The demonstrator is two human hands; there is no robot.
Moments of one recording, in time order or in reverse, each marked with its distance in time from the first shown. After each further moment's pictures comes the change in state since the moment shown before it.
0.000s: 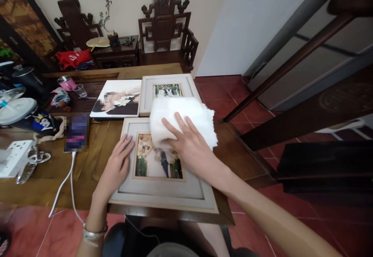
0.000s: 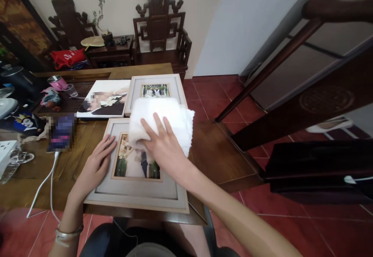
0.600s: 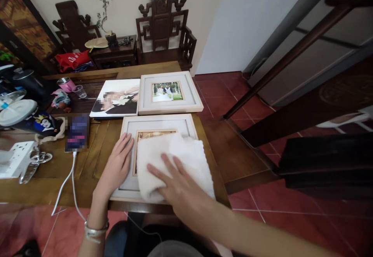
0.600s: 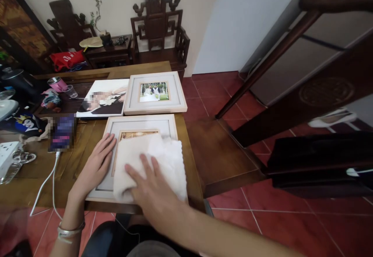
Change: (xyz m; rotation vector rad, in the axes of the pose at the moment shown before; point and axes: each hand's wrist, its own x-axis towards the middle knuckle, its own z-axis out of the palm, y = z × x) left_hand 0.000 -0.001 0.000 0.117 -0.047 0.015; right_hand -0.051 -0.061 0.001 0.310 -0.324 -0.112
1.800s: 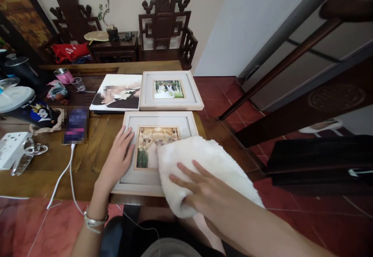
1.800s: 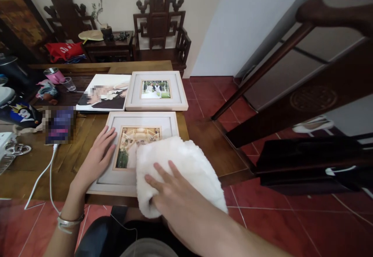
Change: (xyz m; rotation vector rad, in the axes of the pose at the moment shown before) left_hand 0.002 0.002 0.004 -0.082 0.078 -0.035; right_hand -0.038 -0.001 -0.021 -0.050 -0.154 0.004
